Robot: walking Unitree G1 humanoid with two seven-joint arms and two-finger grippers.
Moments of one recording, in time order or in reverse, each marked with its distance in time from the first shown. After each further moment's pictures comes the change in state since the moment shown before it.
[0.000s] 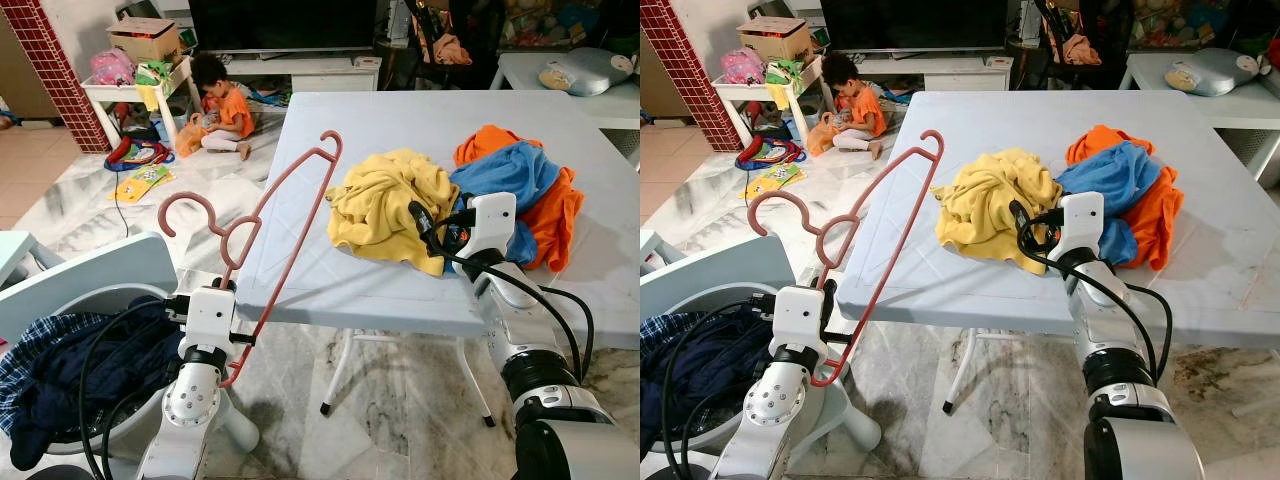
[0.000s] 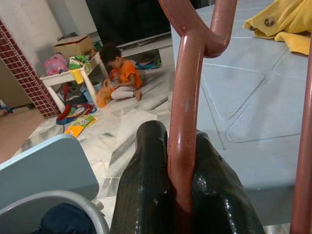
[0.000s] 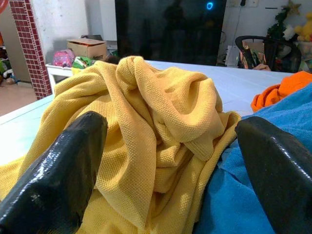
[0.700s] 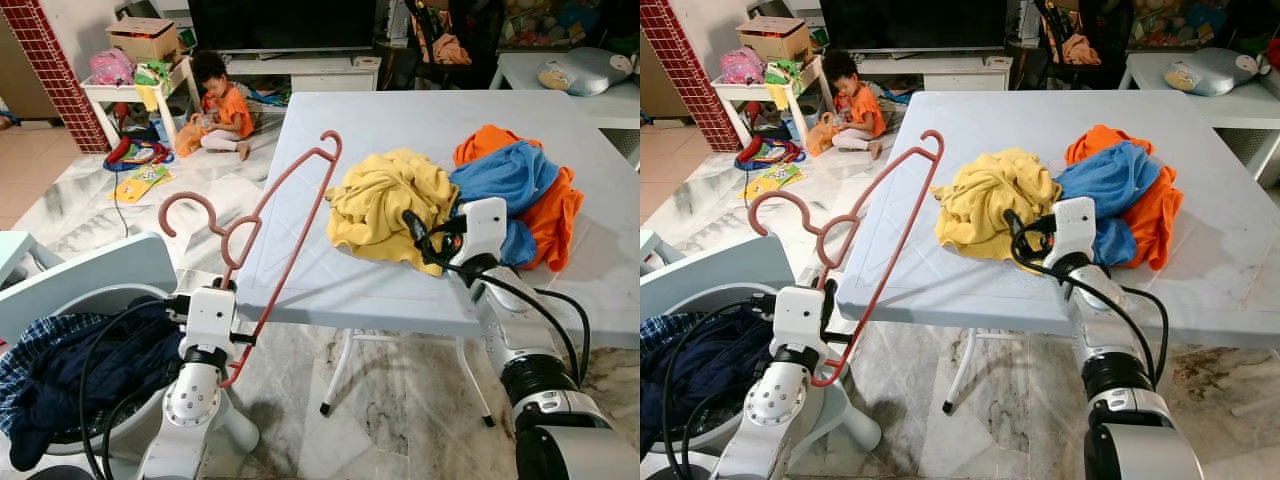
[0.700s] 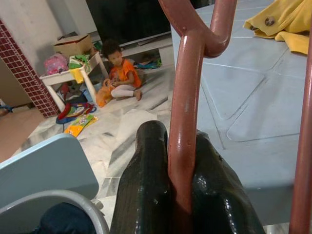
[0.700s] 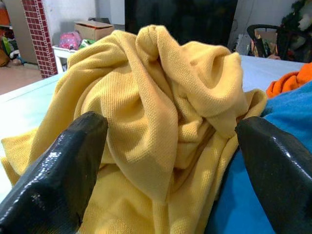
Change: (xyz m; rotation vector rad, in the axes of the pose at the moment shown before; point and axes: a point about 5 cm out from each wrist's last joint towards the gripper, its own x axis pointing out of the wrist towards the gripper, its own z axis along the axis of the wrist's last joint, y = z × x) left arm 0.000 -0.001 0.000 -0.002 0.000 -0.001; right arm -0.003 0.006 -0.009 -0.031 0.060 0.038
